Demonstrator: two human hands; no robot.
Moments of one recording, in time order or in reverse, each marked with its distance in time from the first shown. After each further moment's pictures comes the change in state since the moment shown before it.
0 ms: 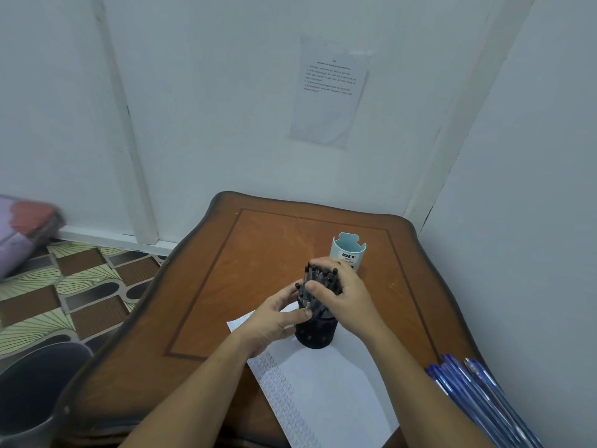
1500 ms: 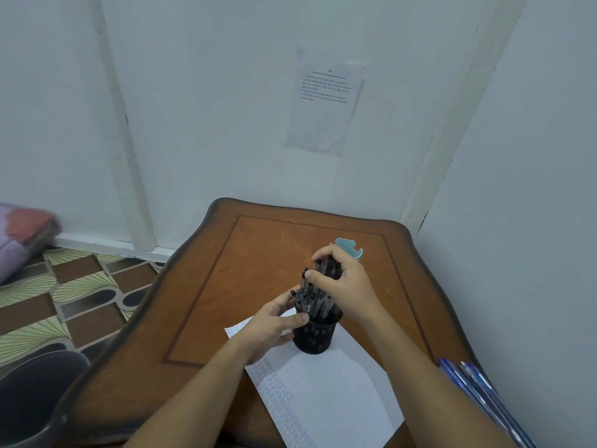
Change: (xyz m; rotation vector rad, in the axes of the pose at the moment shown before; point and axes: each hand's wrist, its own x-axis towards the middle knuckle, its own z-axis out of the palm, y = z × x) left_hand 0.002 -0.001 0.000 -0.018 0.011 -0.030; right_hand 0.014 -0.033 -0.021 0.149 -0.009 0.001
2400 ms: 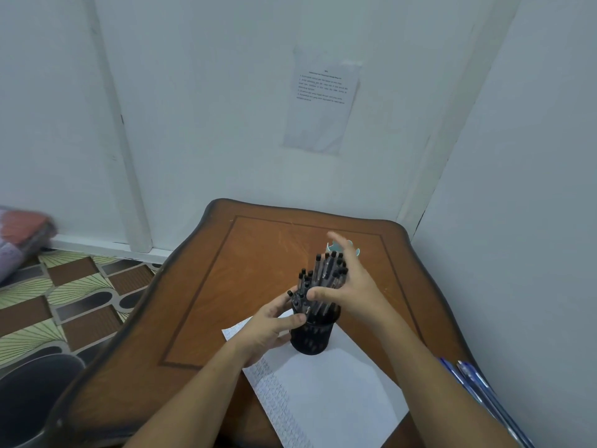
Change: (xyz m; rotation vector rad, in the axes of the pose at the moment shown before) left_hand -0.002 -0.001 0.001 0.032 0.020 0.004; right_hand -0.006 0.007 -0.018 -0.057 -0.118 0.122
